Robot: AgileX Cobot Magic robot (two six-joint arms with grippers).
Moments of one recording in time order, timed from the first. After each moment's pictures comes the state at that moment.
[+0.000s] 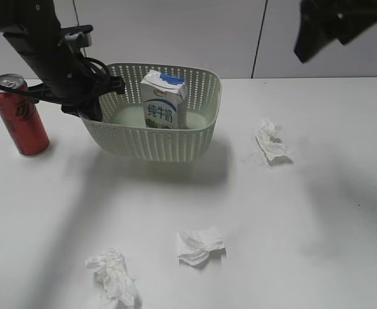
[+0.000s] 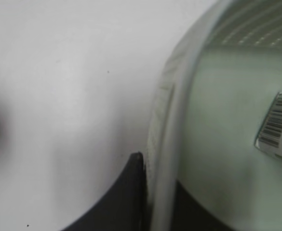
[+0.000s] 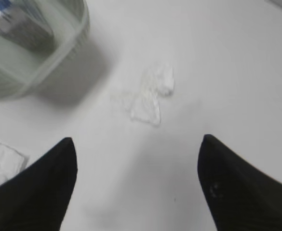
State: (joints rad) left arm -0.35 1.98 -1.46 -0.12 0.77 -0.17; right arm 0.39 1.69 -1.65 0.06 1.13 -0.17
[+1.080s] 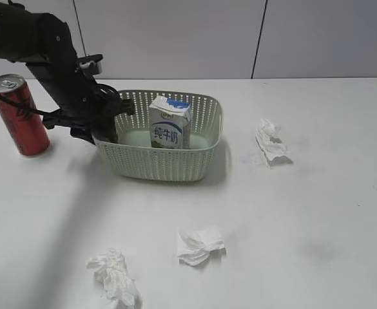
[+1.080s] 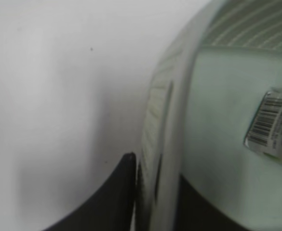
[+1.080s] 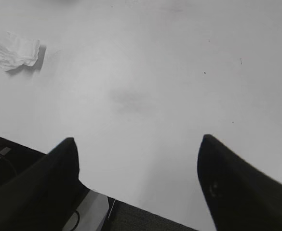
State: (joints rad) left arm -0.35 2.09 -1.46 -0.20 0.73 -0.17; right arm 0.33 0.95 -0.87 0.11 1.05 -0.07
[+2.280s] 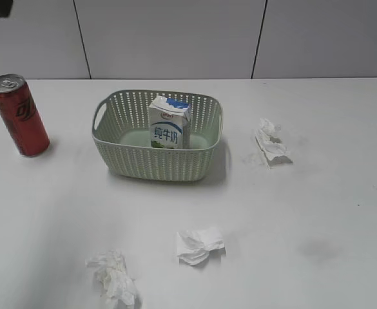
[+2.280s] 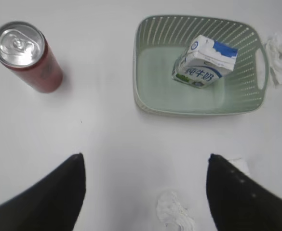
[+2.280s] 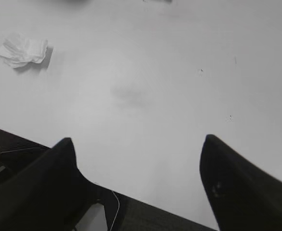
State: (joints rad) left arm -0.35 1.32 -1.45 -0.11 1.21 -0.12; right arm 0.33 0.69 -0.74 0.12 1.05 -0.07
